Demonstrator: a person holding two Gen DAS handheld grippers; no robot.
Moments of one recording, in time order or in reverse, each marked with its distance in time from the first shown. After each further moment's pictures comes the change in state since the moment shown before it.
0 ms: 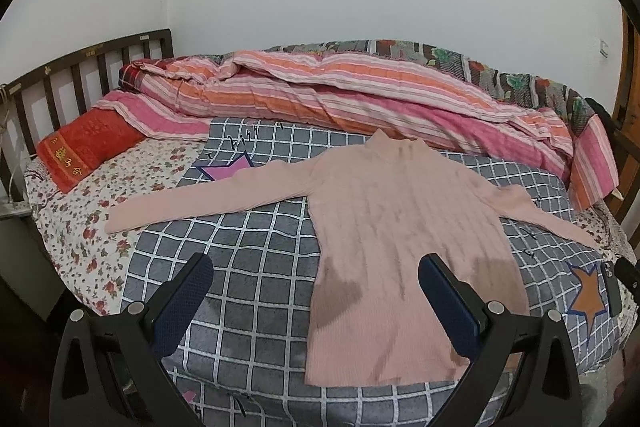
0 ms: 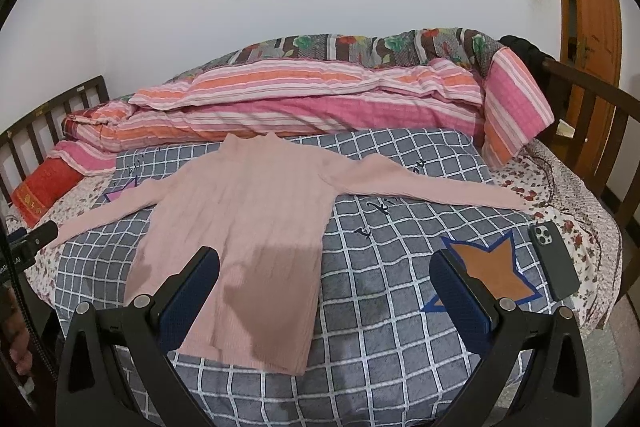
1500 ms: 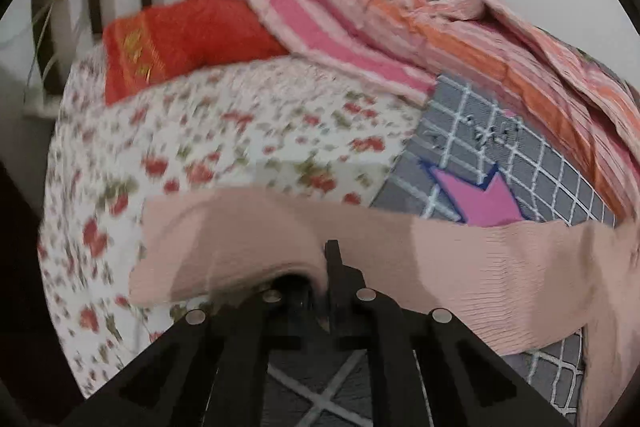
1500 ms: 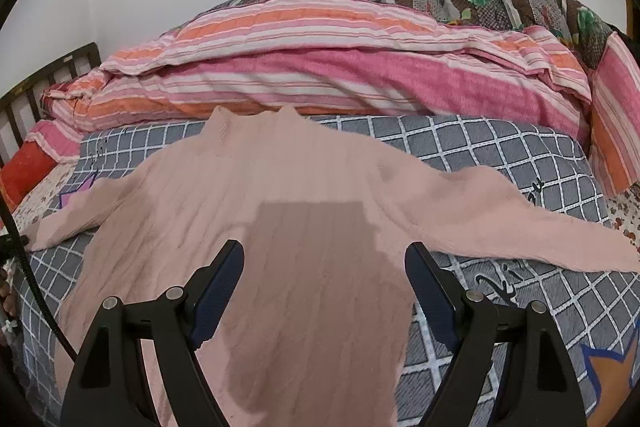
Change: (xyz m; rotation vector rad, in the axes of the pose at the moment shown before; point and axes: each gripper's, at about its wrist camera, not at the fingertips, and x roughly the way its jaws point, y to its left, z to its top) left arm 0.256 0.241 0.031 -0.375 0.119 0.380; right arm 0.252 0.051 0.050 -0.057 0.104 0.078
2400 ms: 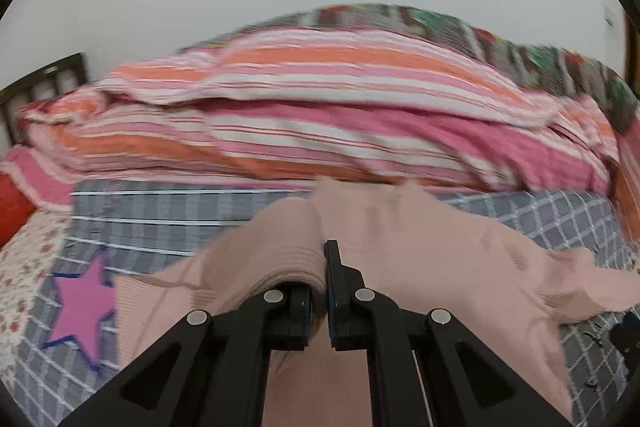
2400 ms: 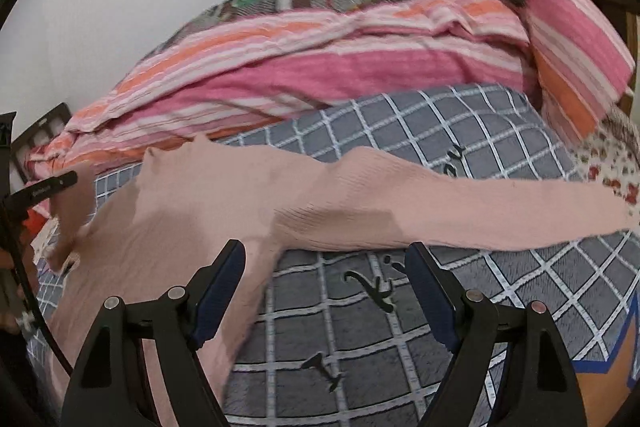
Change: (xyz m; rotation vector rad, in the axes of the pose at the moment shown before) left arm -0.118 -0.365 -0.068 0.505 -0.132 -0.476; right arm -0.001 -0.126 -0.016 0.198 -0.031 -0.018
